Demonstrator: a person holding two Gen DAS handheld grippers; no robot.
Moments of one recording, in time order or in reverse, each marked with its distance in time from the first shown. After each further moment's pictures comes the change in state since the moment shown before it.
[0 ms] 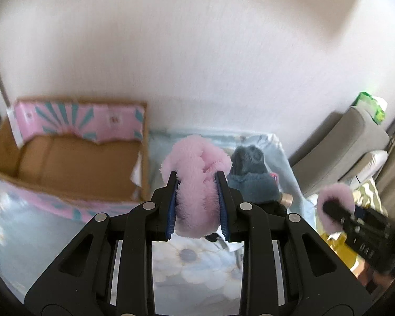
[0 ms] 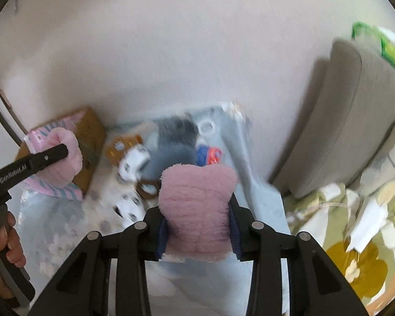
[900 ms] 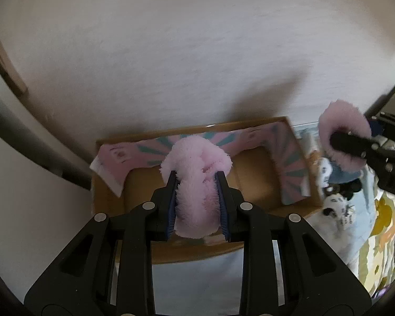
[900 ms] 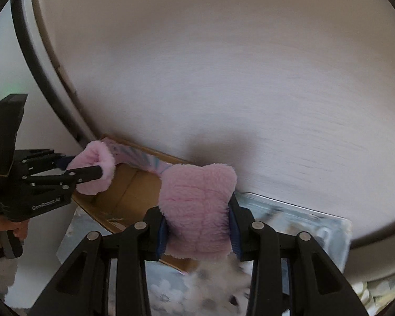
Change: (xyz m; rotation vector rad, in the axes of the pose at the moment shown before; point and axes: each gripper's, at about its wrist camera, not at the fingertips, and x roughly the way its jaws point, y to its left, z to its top) left arm 0.008 0.199 0.104 0.151 0.248 0.147; right arm 0.076 0.247 0.143 -0.369 0.117 0.286
